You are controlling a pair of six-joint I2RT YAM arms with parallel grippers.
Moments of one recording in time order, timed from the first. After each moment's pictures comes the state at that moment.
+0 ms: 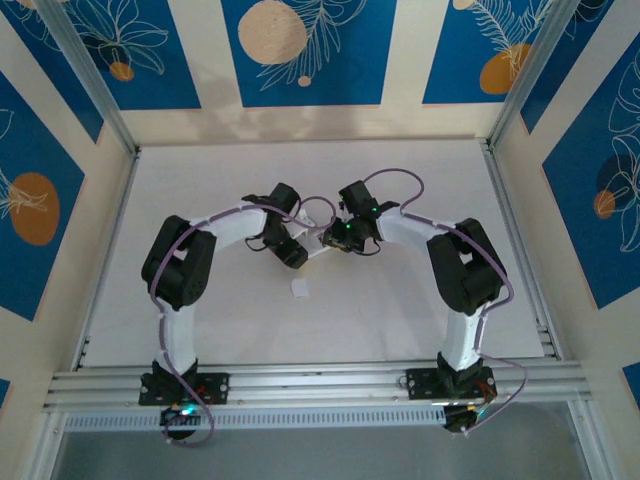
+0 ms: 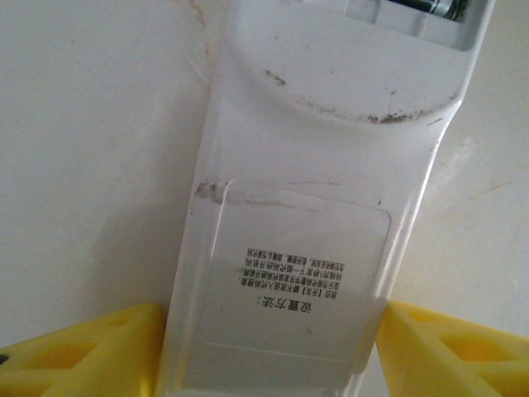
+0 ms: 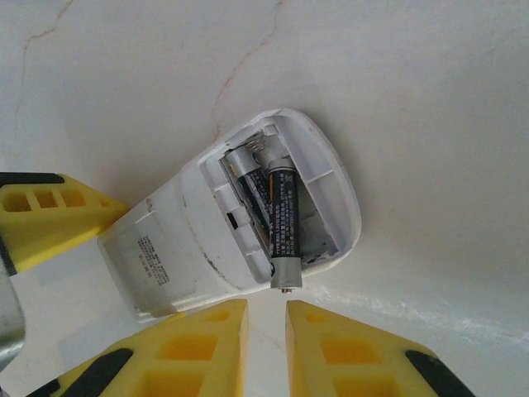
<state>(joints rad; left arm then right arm) -0.53 2.00 1.39 -0.72 0.19 0.30 0.53 1.88 1.22 -0.41 -0.33 0.75</state>
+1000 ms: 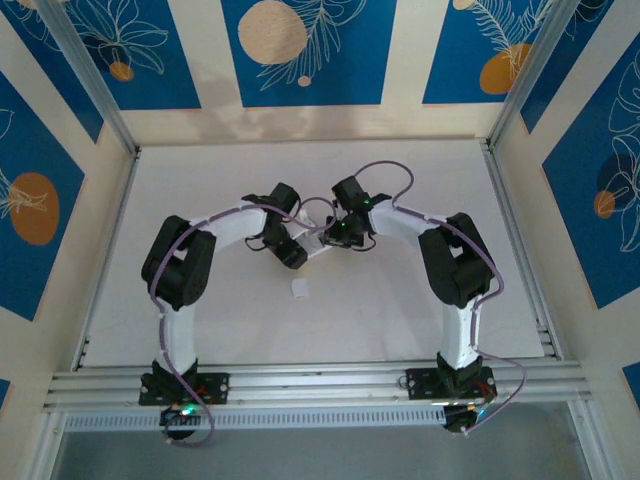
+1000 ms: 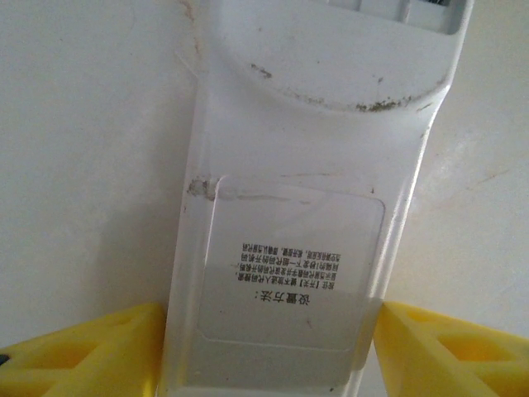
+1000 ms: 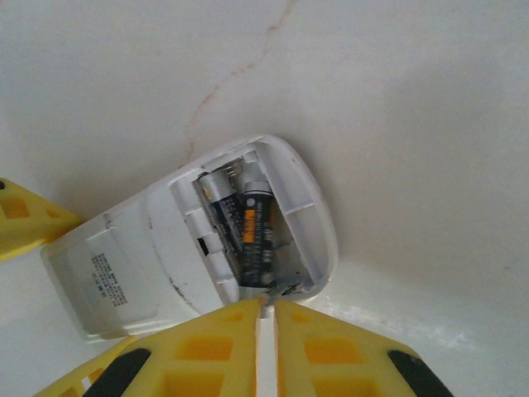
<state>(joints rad) -0.53 2.00 1.39 -0.73 0.19 0.32 0.54 1.95 1.34 -0.54 -0.25 0.60</state>
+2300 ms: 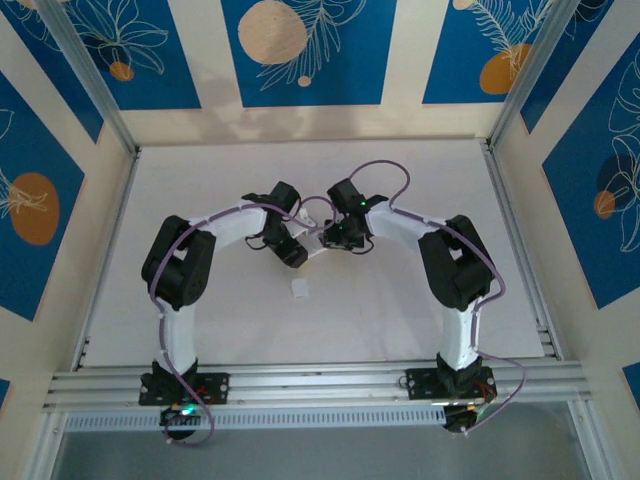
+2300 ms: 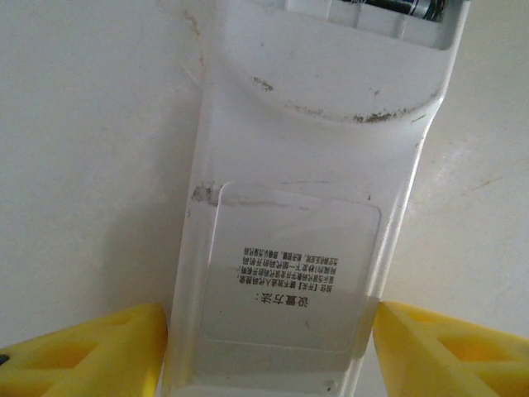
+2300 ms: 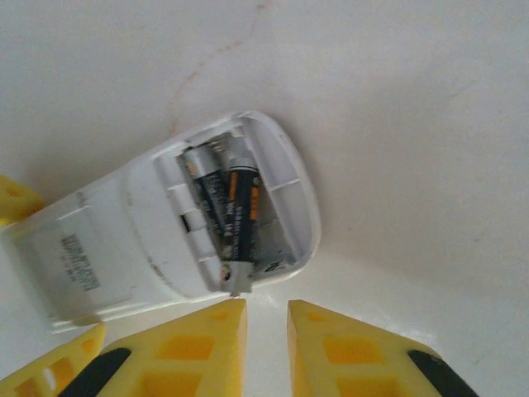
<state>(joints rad) -0.53 2.00 1.40 -0.74 0.19 0.32 0.57 1.92 1.33 -0.58 -0.16 0.57</state>
